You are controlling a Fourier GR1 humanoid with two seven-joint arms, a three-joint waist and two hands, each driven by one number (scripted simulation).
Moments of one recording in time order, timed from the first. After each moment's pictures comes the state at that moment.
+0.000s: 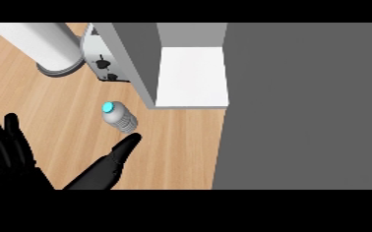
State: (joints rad) left arm -0.07 0.00 -0.49 -2.31 -1.11 0.85 1.01; right arm 0.26 -0.07 0.50 -2.49 0.02 -0.03 0.28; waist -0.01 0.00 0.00
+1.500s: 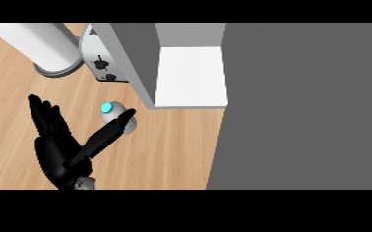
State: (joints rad) left arm 0.00 0.15 -0.30 -1.82 -0.31 1.10 0.40; right arm 0.22 -0.17 0.59 -2.49 0.06 -0.16 0.28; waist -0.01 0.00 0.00
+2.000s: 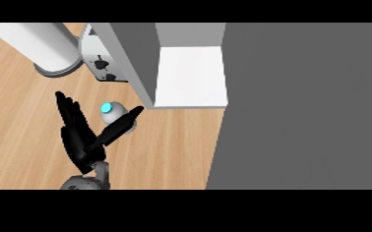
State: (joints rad) left arm -0.05 0.05 -0.19 -1.55 0.00 0.98 -0.01; right arm 0.19 -0.19 0.60 -2.49 0.06 -0.20 0.30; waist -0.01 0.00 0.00
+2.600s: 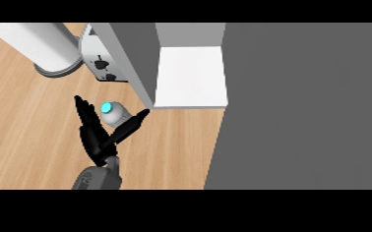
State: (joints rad) left arm -0.12 0.00 -0.11 -1.24 0.31 0.87 -0.41; right arm 0.15 -0.20 0.65 -2.49 0.07 -0.26 0.32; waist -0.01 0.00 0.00
